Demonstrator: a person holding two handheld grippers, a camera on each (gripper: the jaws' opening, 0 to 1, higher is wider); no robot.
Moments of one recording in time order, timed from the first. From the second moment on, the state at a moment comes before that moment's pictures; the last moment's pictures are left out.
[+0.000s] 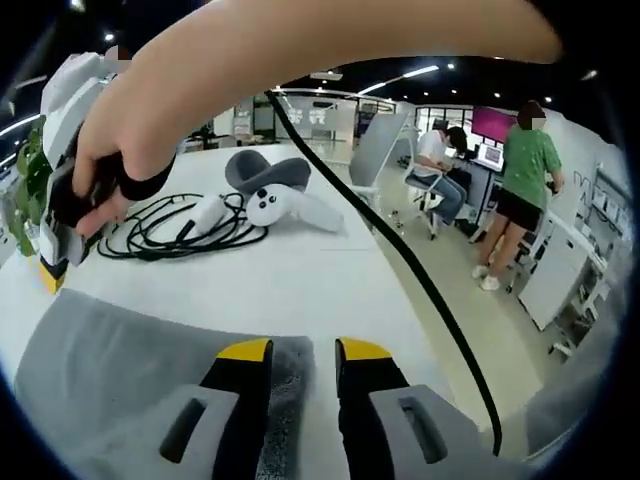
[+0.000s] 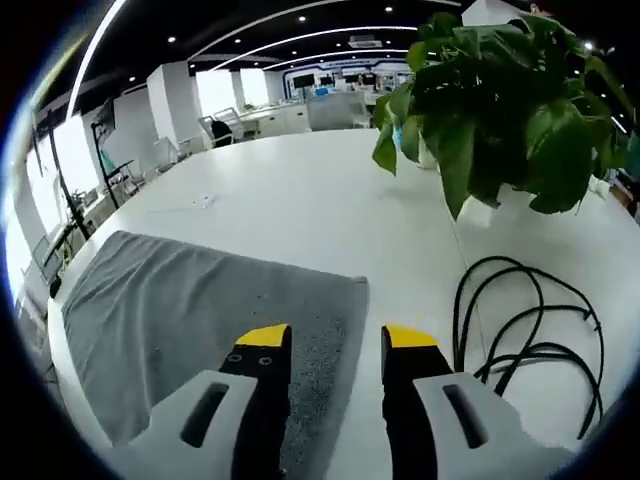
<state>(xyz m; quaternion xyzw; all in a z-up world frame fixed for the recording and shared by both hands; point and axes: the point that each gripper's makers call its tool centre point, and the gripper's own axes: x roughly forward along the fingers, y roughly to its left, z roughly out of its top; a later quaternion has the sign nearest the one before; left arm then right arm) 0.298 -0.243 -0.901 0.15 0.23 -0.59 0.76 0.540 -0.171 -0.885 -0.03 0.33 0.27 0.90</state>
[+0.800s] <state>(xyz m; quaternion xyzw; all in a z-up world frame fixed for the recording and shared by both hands) 0.310 -0.248 -0.917 0.18 0.21 -0.58 0.76 0.575 -0.157 -0.911 -0.04 0.34 0.26 0.90</state>
